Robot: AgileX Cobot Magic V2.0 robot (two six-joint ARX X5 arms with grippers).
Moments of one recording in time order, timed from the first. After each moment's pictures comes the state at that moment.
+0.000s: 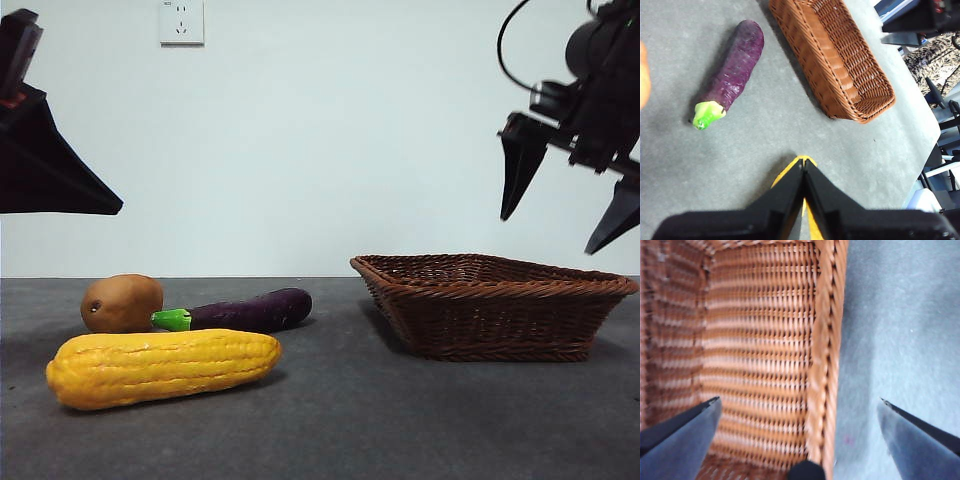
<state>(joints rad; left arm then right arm) -0.11 1.15 0.55 -0.07 0.79 -0.26 0.03 1.86 1.53 -0.89 -0.35 0.00</state>
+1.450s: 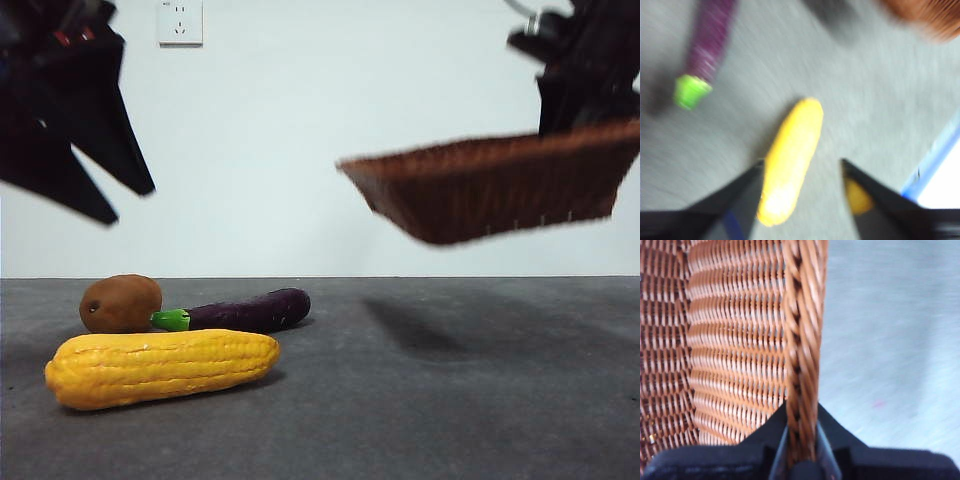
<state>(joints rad) -0.37 1.24 0.90 -0.69 0.44 0.10 0.07 1.69 1.58 -1.08 -0.42 -0.02</state>
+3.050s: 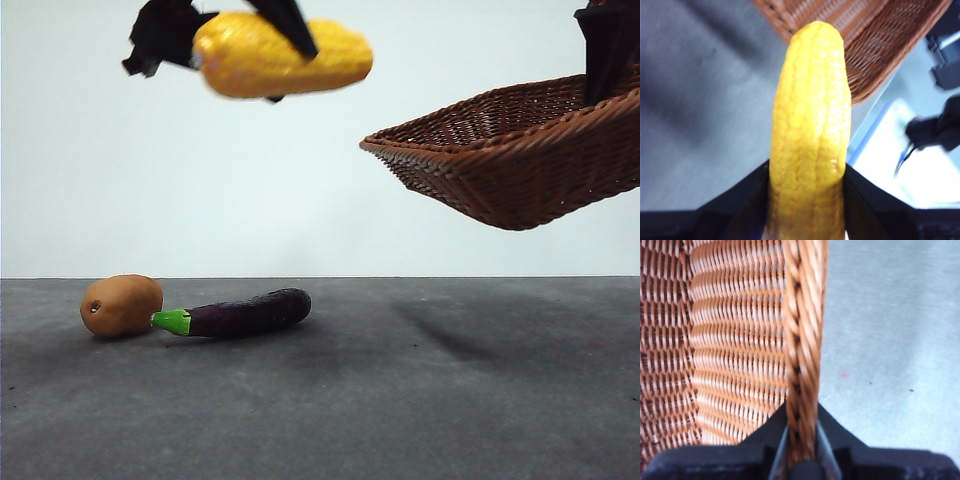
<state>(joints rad) -0.65 1.41 1.29 -0.81 0.49 -0.15 0.06 1.55 1.58 -1.18 -0.27 -0.07</state>
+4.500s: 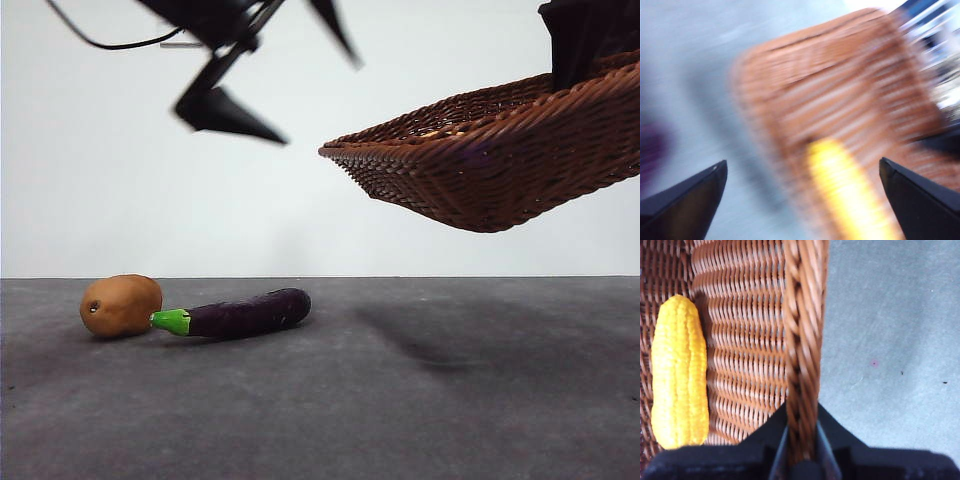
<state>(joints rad) -0.51 1.56 1.29 -0.35 0.35 -0.52 0.19 1.55 1.58 -1.22 -0.24 -0.03</state>
